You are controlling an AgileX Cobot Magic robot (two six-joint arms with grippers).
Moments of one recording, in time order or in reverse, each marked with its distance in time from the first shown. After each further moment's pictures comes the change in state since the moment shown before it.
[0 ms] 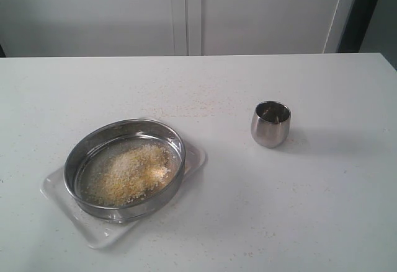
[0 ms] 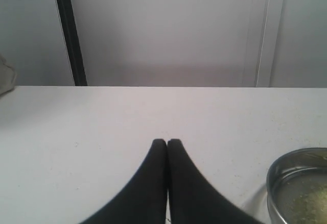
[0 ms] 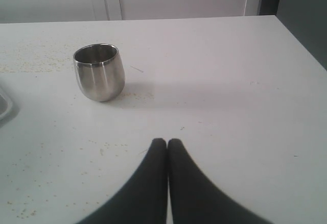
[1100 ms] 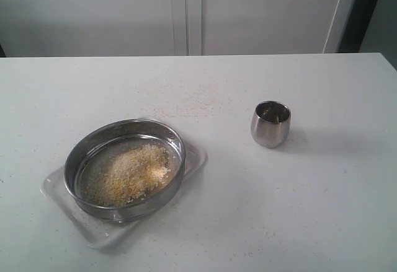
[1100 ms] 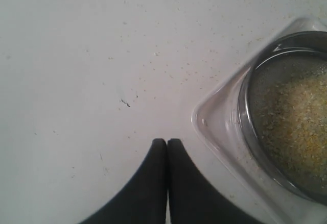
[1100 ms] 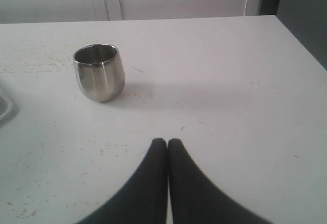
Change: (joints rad) left arm 0.000 0.882 -0.539 -0.098 0.470 -0.002; right arm 0.000 0.000 0.000 0.000 0.000 0.002
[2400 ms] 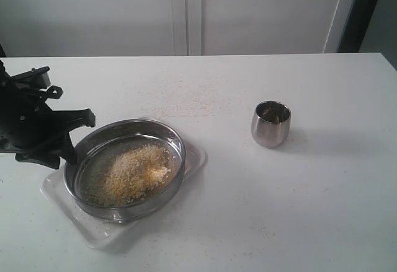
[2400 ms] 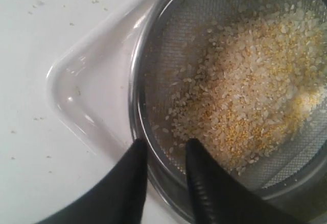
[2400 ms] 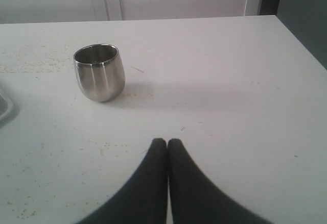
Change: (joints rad) left arm -0.349 0.637 -0.327 -0.033 0.134 -0.345; right arm 0.000 0.000 0.000 0.002 -0.002 0.000
